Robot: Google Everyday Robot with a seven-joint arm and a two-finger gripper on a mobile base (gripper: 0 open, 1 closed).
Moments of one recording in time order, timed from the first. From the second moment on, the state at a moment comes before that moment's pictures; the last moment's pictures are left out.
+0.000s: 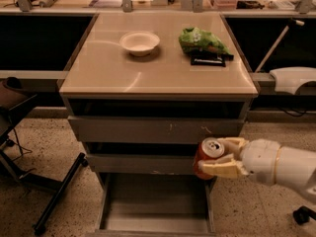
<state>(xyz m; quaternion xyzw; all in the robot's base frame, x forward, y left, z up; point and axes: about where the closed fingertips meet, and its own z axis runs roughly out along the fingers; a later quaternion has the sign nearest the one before) 0.446 -0.149 0.765 -0.38 0.74 0.26 0.49</state>
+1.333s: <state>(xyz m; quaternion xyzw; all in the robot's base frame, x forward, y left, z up) 0.472 -0.175 0.613 -0.23 0.79 0.24 0.51</state>
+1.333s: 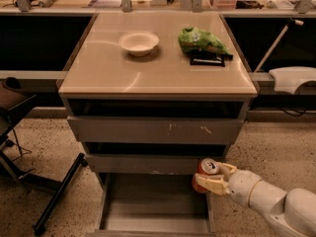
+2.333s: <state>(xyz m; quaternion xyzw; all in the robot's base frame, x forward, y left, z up) 0.504 -0.193 0.422 -0.12 0.84 0.16 0.50</state>
